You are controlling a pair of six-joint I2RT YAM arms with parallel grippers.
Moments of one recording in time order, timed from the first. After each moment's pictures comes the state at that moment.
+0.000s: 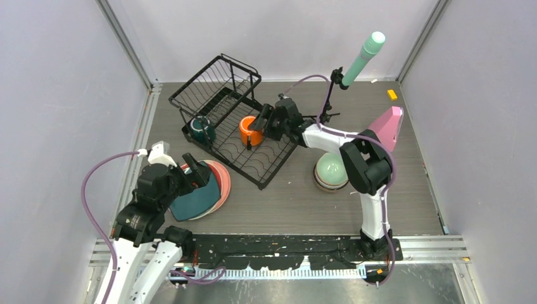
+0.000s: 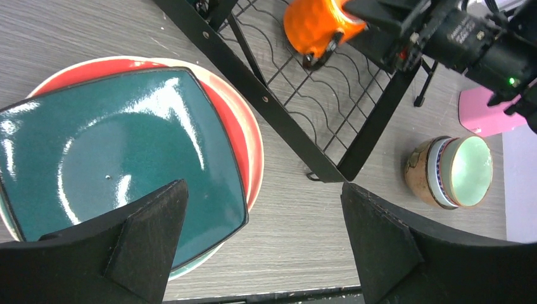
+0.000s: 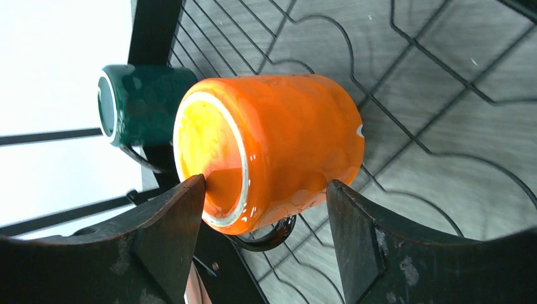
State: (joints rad) left arm -0.29 0.45 0.78 -0.81 -0.08 -0.61; right arm 0.62 1.99 1.35 0.09 -0.14 0.90
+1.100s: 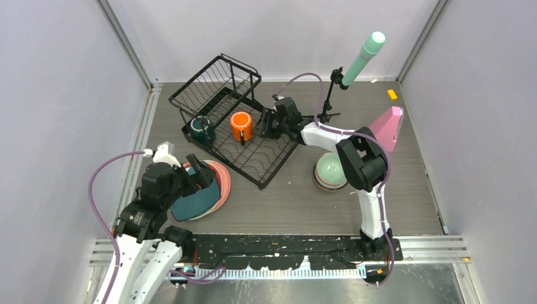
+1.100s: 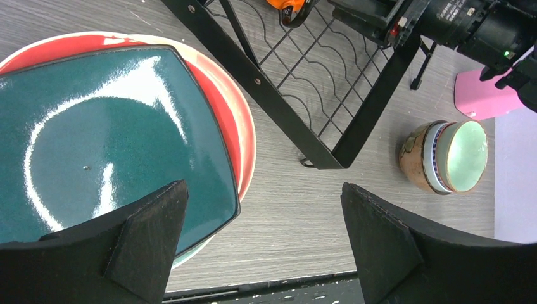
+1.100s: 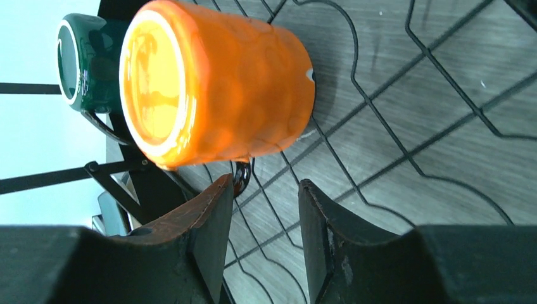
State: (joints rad) left arm -0.29 0.48 0.75 -0.80 -0.02 -0.64; right arm 0.60 2.07 1.43 0.05 -0.26 0.74
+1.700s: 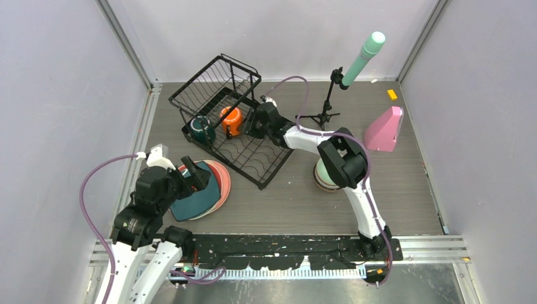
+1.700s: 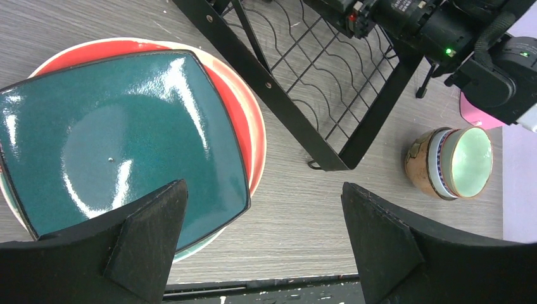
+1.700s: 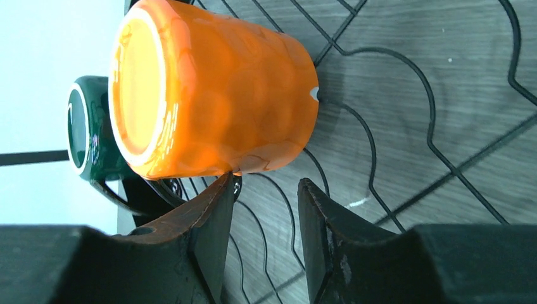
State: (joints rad) left arm -0.29 0.44 0.80 -0.87 -0.07 -0.63; right arm 0.69 2.23 1.58 0.16 -0.08 0.86
